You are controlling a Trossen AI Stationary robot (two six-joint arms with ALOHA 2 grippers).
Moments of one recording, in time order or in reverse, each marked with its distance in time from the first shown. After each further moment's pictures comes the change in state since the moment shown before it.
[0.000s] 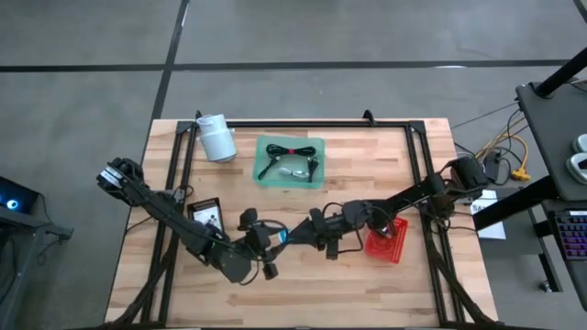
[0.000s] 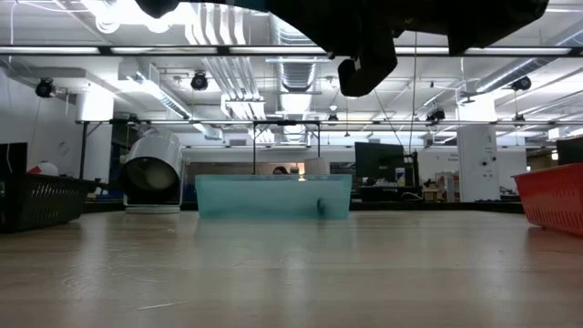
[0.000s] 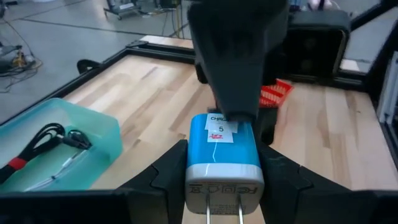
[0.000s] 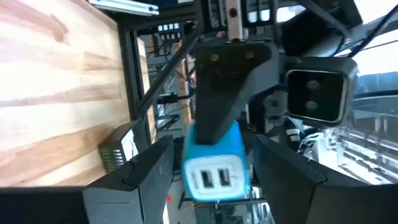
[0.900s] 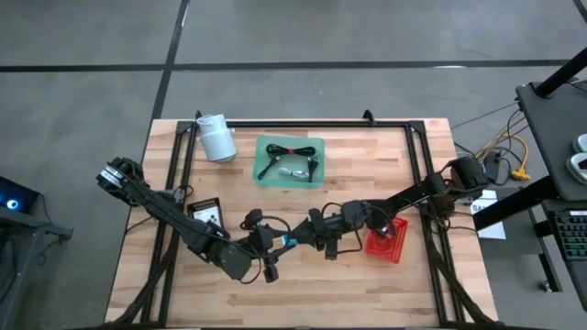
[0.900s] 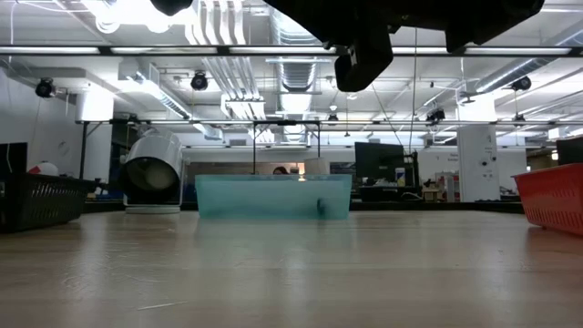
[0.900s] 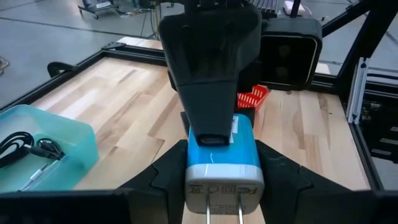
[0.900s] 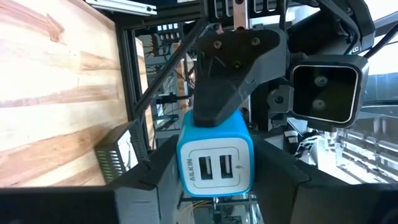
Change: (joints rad) left arm 0.024 0.000 0.001 0.069 0.093 0.049; right arm 0.000 -0.001 0.021 -0.020 0.003 0.000
